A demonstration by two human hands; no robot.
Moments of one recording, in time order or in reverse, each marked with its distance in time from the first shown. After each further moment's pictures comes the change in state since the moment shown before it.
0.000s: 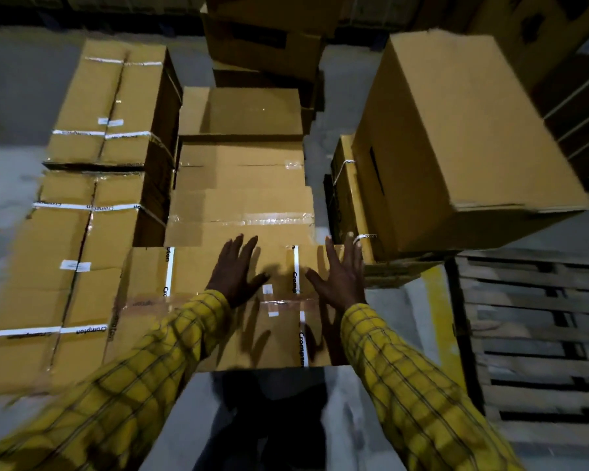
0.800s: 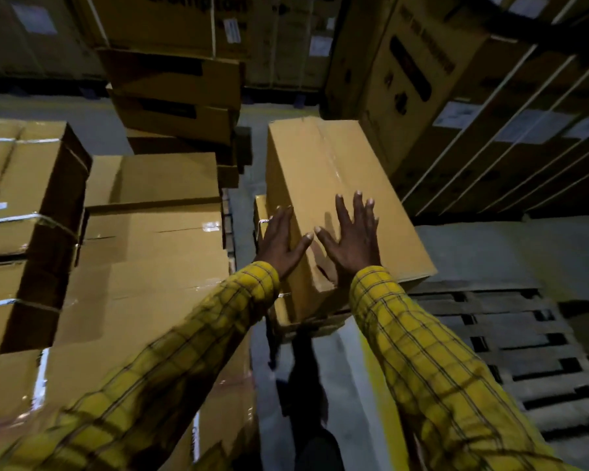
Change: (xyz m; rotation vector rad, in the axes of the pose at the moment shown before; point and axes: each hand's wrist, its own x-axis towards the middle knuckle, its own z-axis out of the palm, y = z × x) left_hand 0.195 0.364 -0.028 -0.457 0.083 0.216; right_hand 0.118 0.141 -0.314 -0.124 0.362 -0.024
